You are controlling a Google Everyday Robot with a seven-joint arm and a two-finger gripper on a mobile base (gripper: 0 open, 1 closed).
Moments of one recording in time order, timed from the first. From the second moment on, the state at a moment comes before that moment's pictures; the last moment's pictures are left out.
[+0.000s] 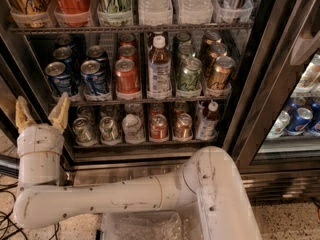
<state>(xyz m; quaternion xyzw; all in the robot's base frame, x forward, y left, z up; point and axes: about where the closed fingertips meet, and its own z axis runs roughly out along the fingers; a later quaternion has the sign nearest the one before) 0.566 0.278 0.850 -0.02 0.57 0.08 0.82</state>
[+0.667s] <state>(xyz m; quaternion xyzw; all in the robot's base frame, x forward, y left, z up) 0.580 0.272 0.838 -0.03 0.61 0.04 0.79</state>
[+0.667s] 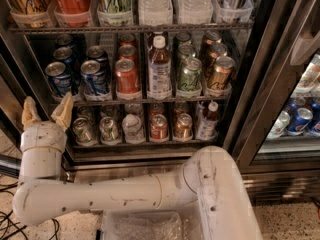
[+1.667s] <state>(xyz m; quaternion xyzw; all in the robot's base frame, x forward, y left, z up) 0.599 0.273 0.825 -0.13 0.65 -0.06 0.75</state>
